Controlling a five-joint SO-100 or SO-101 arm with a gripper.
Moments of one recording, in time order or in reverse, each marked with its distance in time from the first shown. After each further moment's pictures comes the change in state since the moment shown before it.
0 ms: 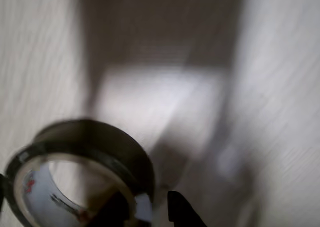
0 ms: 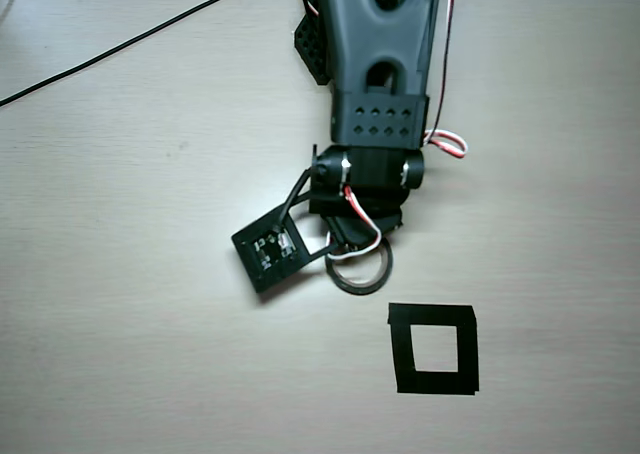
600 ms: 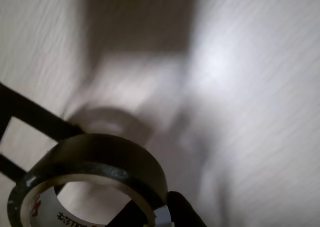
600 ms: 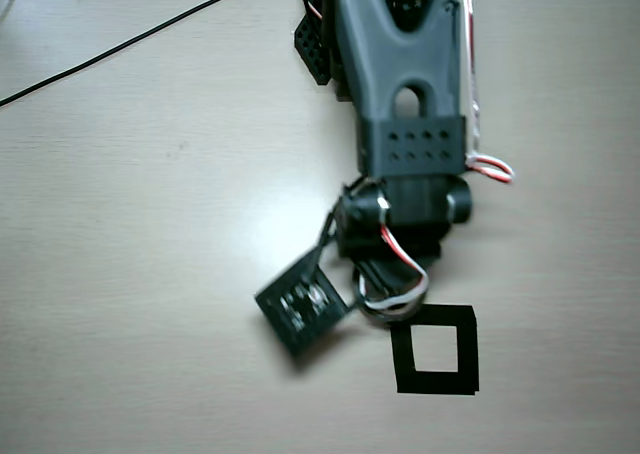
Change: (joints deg) arm -6.6 -7.6 -22.8 13.7 -2.4
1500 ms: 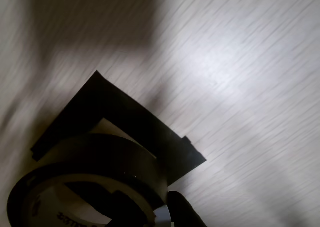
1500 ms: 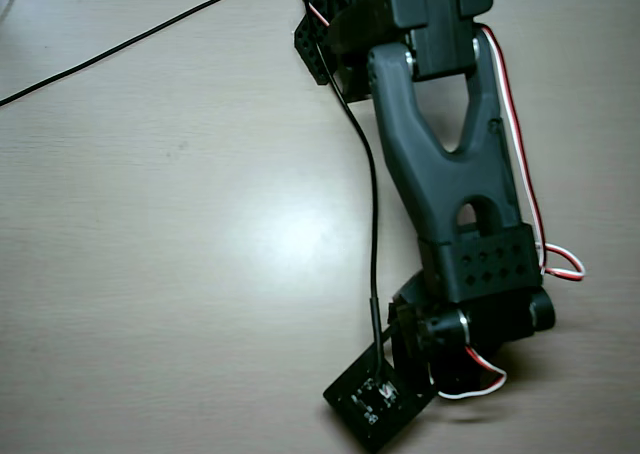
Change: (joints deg) arm -8.2 -29.1 -32.1 4.8 2.9
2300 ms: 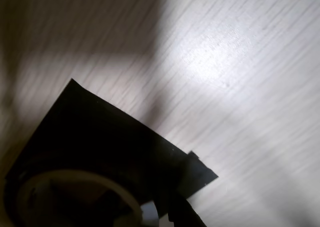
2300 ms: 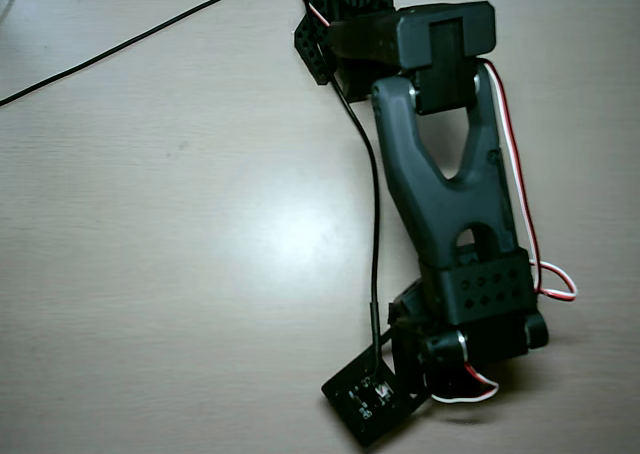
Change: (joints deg) arm -0.2 -6.8 -5.3 0.8 3.7
